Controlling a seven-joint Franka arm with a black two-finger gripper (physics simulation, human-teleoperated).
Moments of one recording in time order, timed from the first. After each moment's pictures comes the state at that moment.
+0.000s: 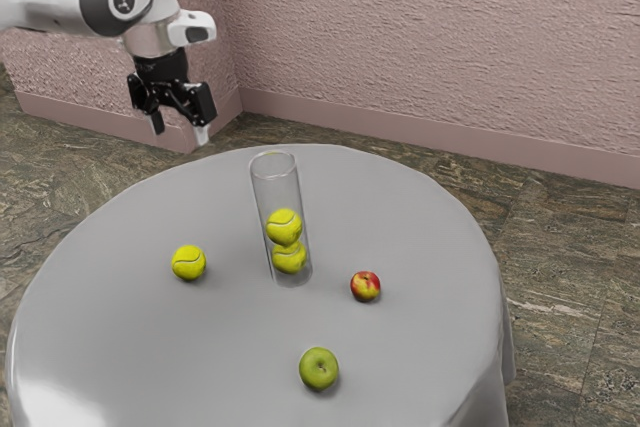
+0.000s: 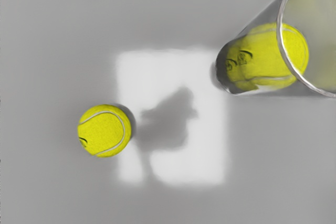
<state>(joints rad) 0.06 0.05 0.00 -1.66 0.01 1.70 0.06</state>
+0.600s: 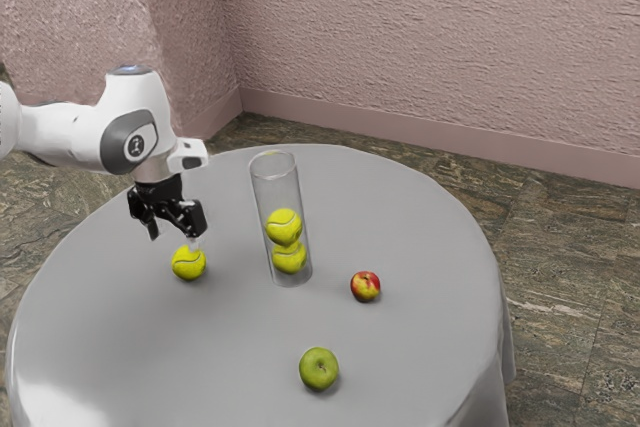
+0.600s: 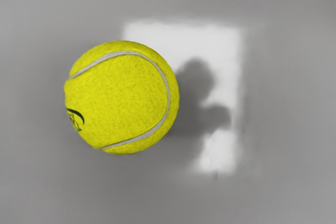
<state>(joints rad) 0.14 0.12 0.01 -2.11 0.02 2.16 0.10</state>
